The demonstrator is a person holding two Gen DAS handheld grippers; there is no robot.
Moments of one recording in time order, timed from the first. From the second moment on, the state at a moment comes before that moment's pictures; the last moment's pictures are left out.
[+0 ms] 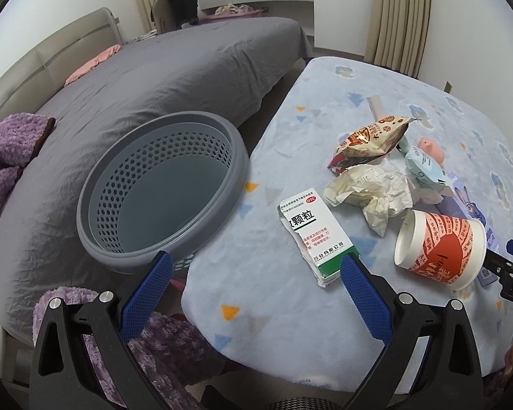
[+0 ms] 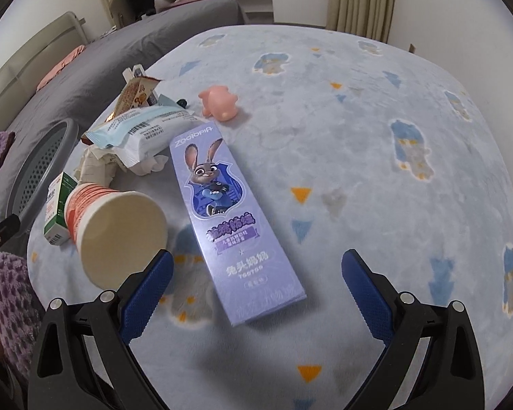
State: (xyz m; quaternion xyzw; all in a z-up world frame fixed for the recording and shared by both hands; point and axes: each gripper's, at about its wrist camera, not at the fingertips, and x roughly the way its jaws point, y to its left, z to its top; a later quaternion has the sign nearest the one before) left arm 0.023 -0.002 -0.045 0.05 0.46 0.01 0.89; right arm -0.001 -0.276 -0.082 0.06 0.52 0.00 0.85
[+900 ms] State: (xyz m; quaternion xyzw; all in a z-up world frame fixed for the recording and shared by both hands) left arm 0.023 -0.012 -0.050 0.04 0.47 0.01 0.88; right arm 0.027 -0.267 -0.089 0.03 0.51 0.03 0.86
